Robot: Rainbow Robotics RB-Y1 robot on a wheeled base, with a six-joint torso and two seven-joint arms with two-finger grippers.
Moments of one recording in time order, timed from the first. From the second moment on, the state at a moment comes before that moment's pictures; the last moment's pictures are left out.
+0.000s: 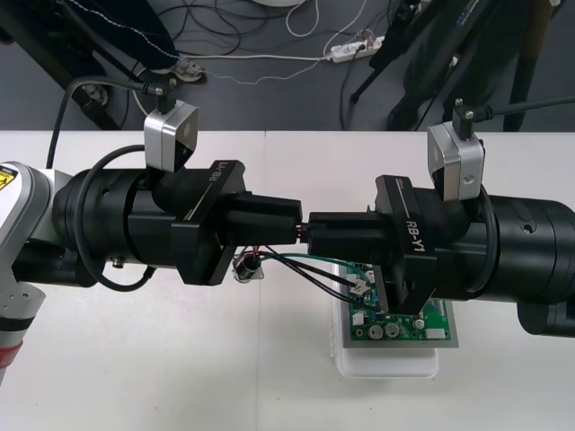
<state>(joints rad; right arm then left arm) -0.08 -0.42 0.06 -2.22 1.21 -1.18 -0.73 -0.28 0.50 -0.19 -1.93 -0.94 -1.25 0.58</state>
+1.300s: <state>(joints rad) -0.08 -0.42 0.07 -2.21 1.21 -1.18 -0.73 -0.28 0.50 -0.19 -1.93 -0.92 -1.24 0.58</state>
